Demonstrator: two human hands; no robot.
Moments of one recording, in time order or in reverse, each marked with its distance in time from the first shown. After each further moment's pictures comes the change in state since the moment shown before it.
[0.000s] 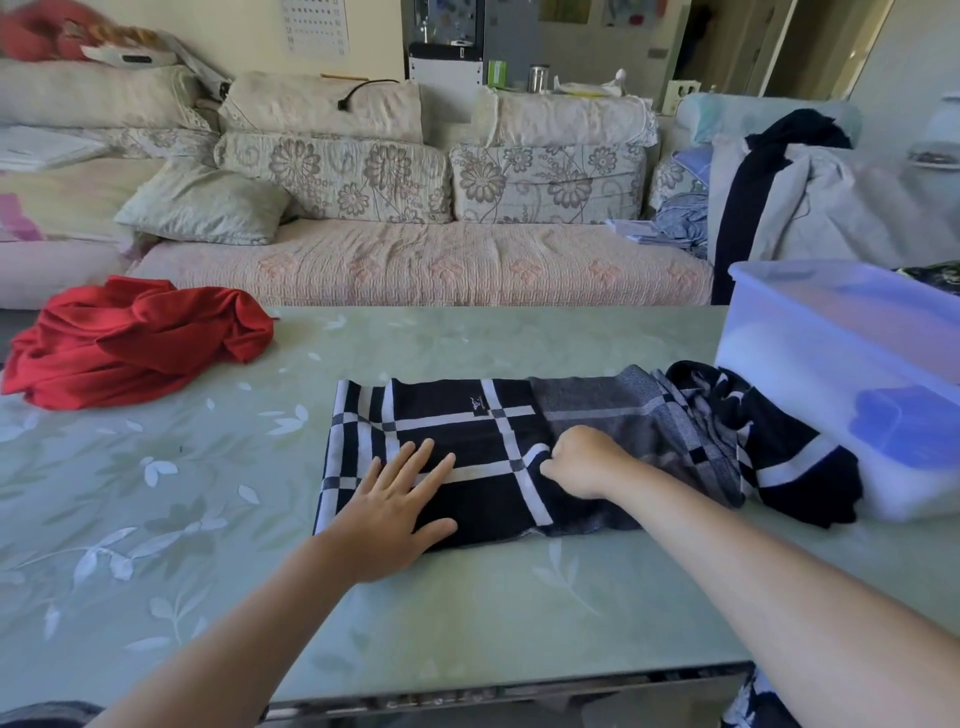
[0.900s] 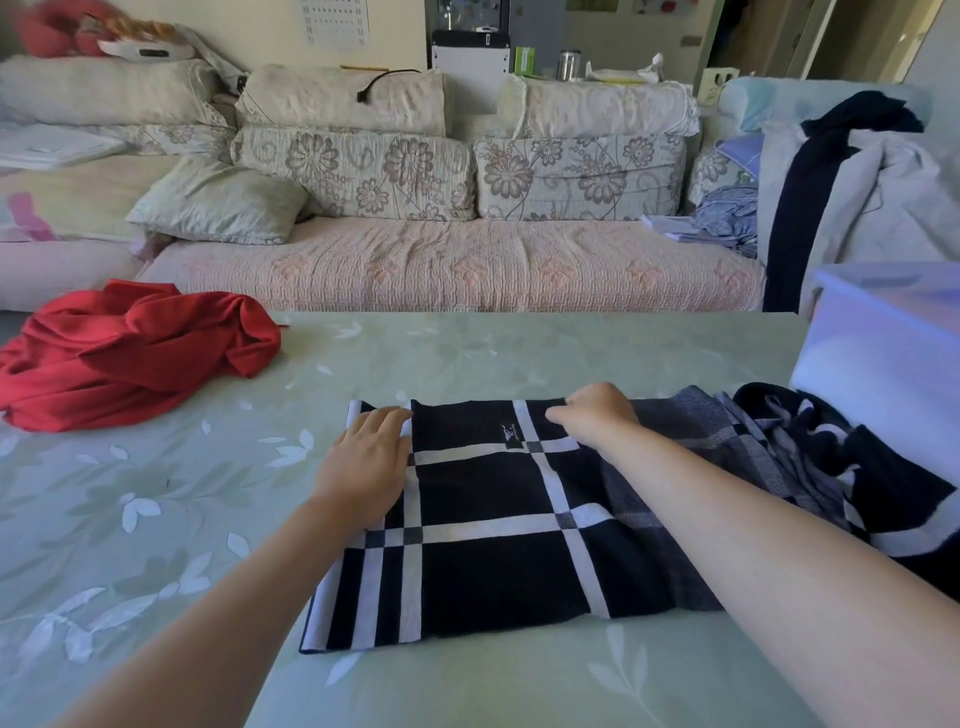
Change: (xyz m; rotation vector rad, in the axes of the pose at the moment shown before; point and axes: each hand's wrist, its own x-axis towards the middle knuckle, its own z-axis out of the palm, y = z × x) left_hand 0.087 -0.074 -0.022 -0.195 0.438 -0.201; right_hand 0.133 -0.034 -0.002 0.396 0.252 0.136
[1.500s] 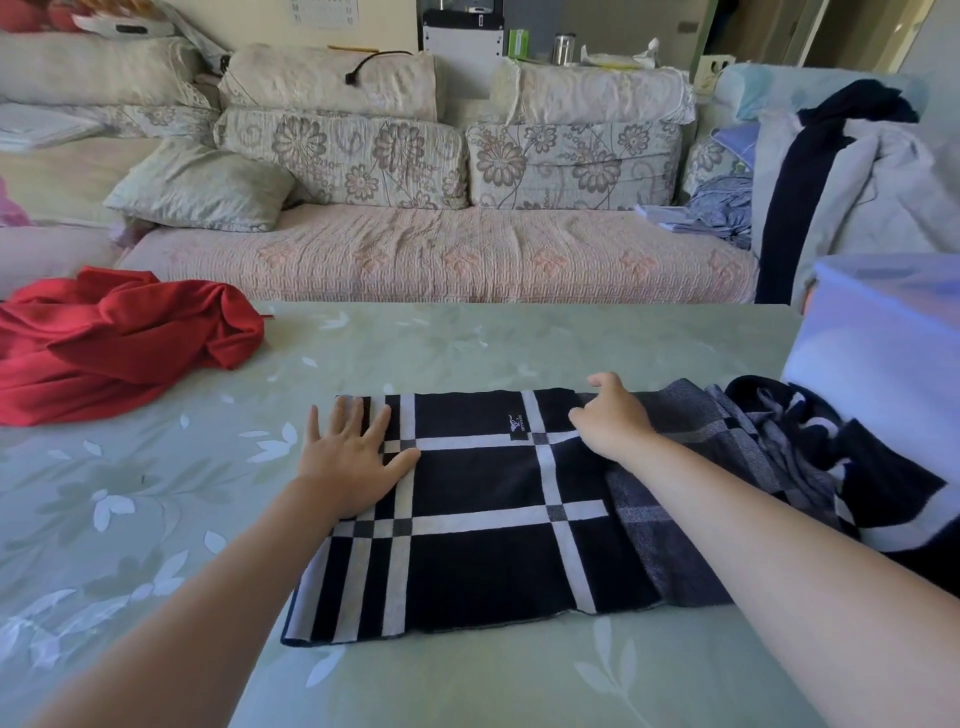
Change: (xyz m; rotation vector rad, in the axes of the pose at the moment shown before) left_hand 0.014 -0.009 0.007 0.398 -0.384 -0.148; right_hand 0.000 0.029 -0.015 -0.033 -0.007 -0.082
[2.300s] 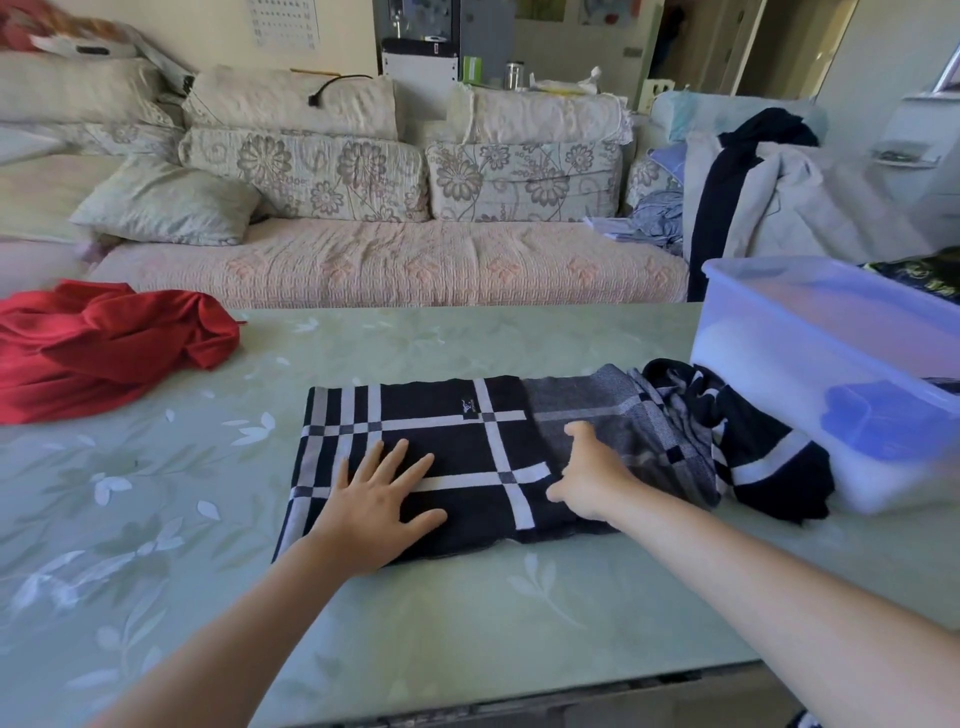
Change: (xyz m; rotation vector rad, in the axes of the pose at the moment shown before) left_hand -0.103 0.062 0.013 -0.129 0.002 0.263; right_hand -0.135 0.032 -0.039 -0.101 -0.162 0.064
